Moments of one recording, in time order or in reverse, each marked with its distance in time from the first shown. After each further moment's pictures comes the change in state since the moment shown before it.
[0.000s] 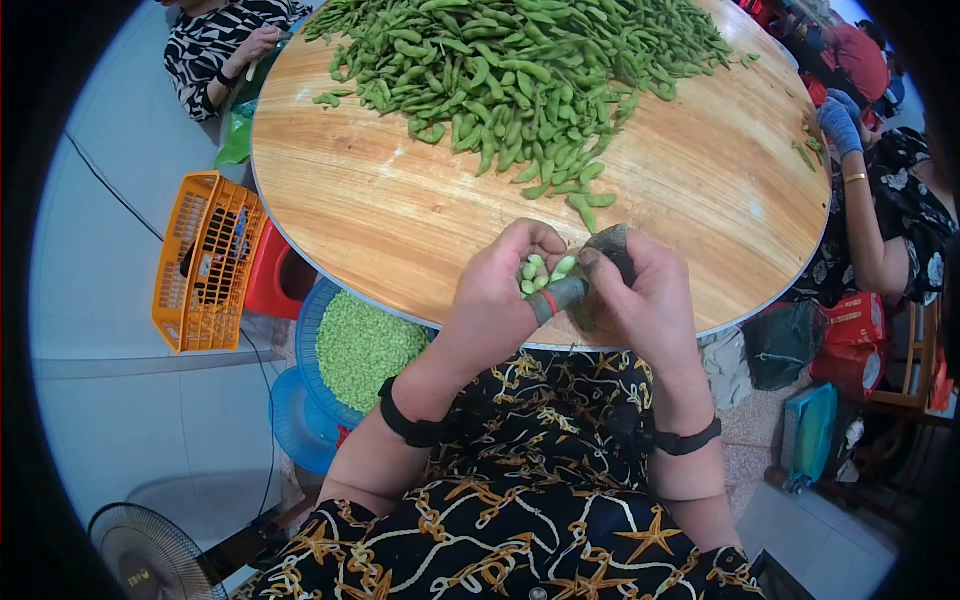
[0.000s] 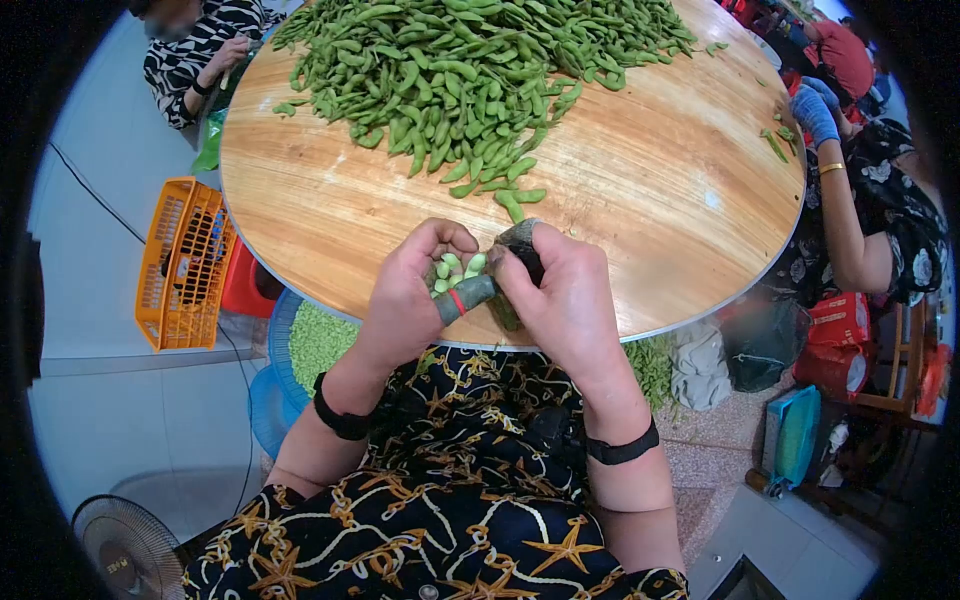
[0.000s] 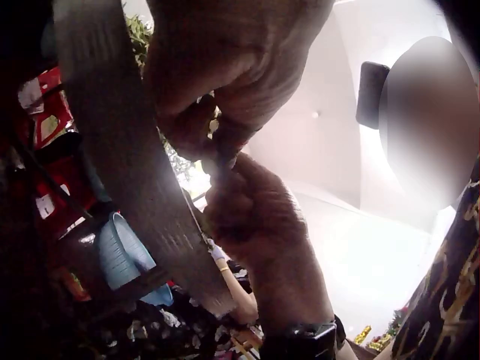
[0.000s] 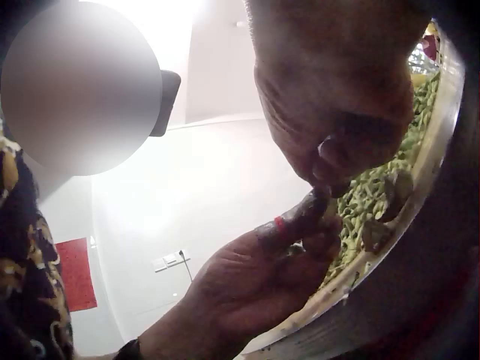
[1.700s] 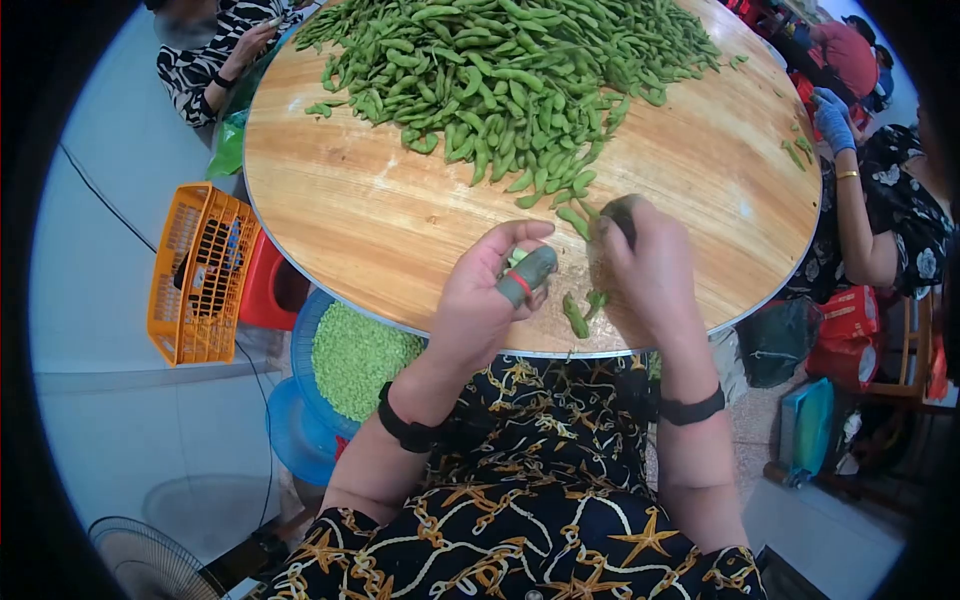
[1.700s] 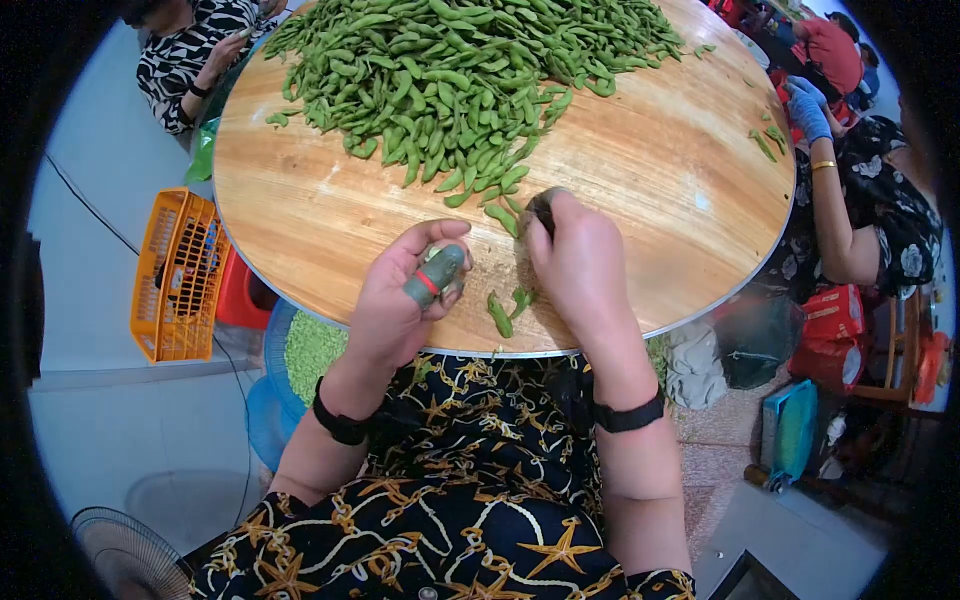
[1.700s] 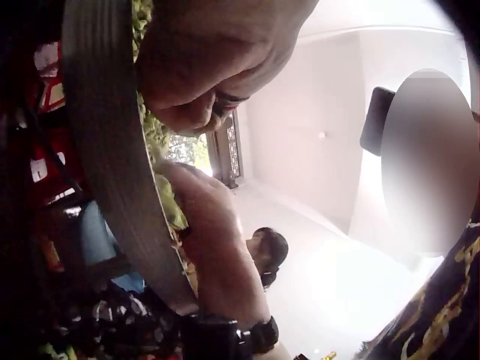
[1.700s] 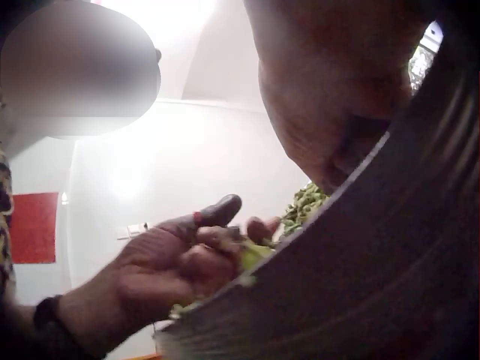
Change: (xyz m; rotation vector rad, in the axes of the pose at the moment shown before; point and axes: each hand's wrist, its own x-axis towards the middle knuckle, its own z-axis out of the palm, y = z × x) left_hand 0.002 0.000 -0.001 -0.760 -0.013 -0.295; right_hand 0.033 0.022 -0.012 -0.676 0.172 -0.235
